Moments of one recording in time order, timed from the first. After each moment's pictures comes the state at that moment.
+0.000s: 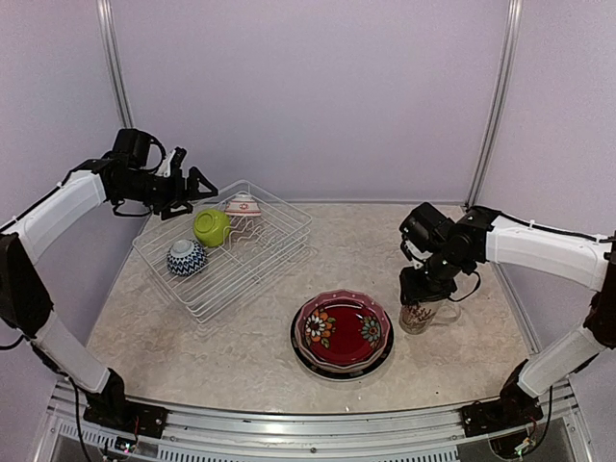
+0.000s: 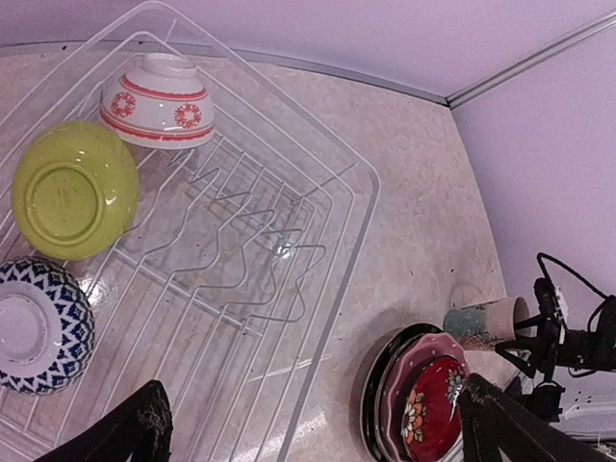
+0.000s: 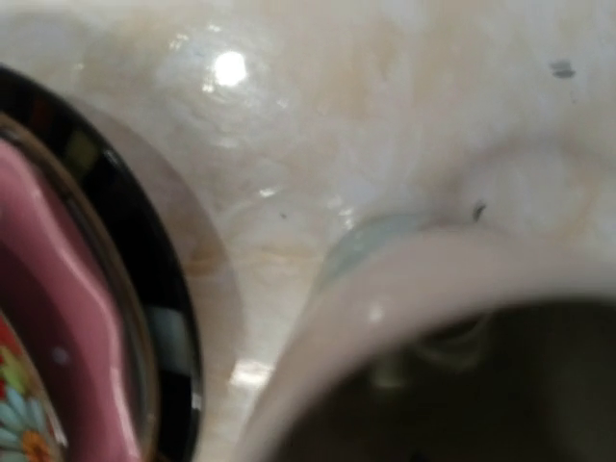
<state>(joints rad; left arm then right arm) -0.18 1.52 1.45 -0.64 0.56 -0.33 0.72 1.45 1.13 -0.92 0.11 0.51</state>
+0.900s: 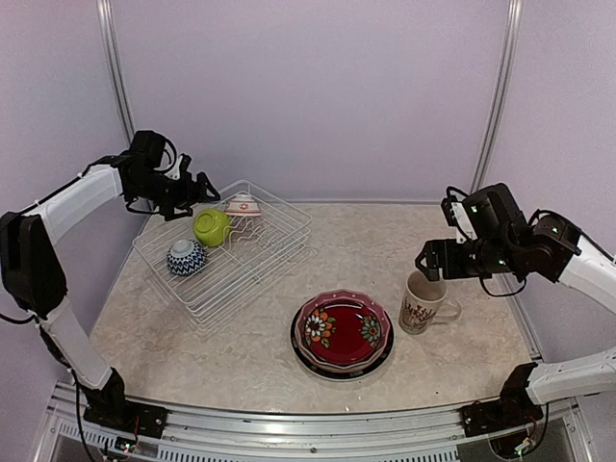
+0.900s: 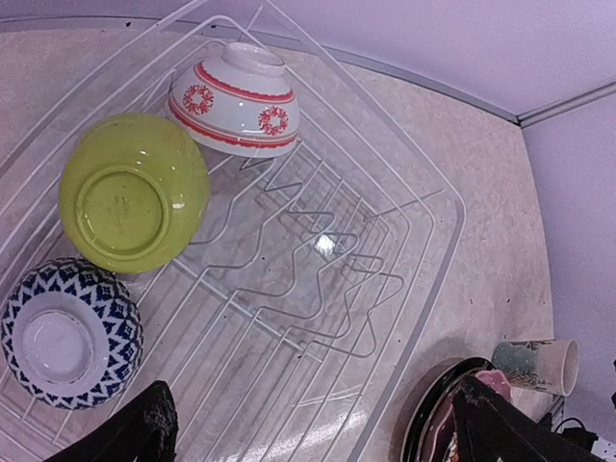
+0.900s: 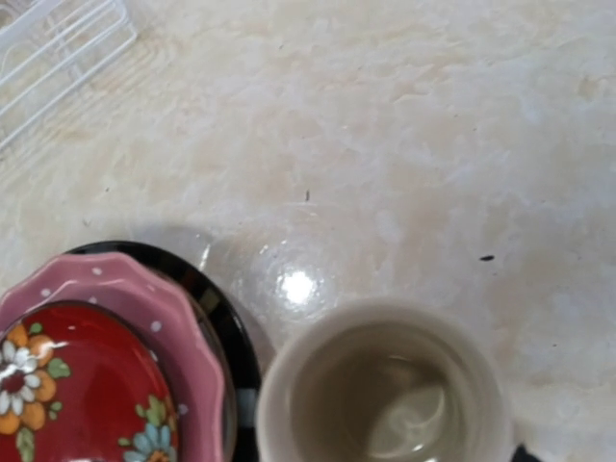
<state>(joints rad) -0.16 1.66 1.52 -0.68 0.41 -0.35 0.74 1.04 1.06 -0.81 0.23 0.48</state>
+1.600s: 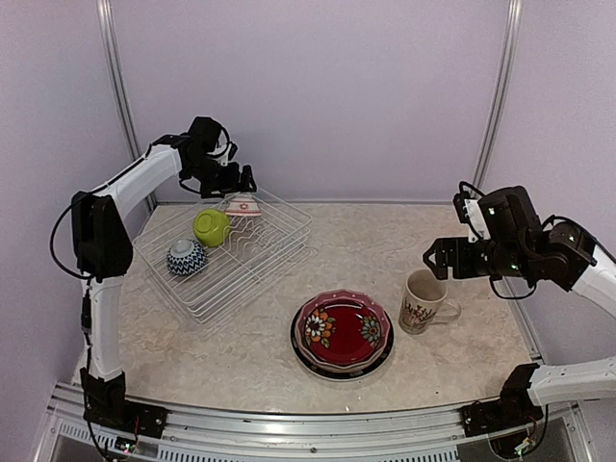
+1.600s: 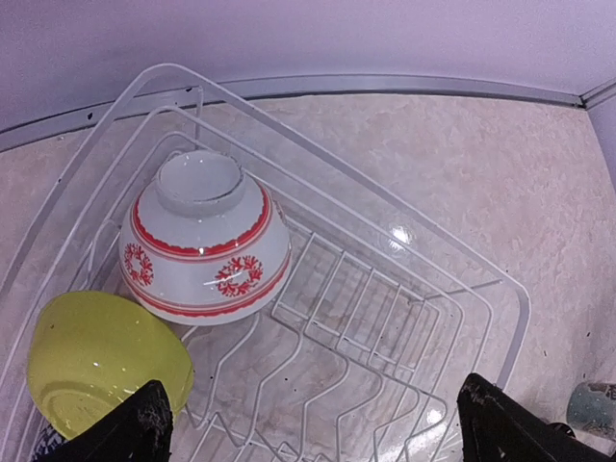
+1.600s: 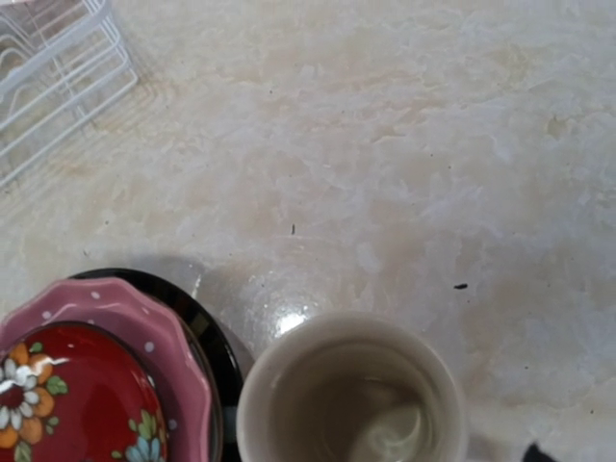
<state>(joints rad) -0.32 2.17 2.17 -0.86 0.18 -0.23 0.74 0.95 1.02 -0.78 0.27 0.45</state>
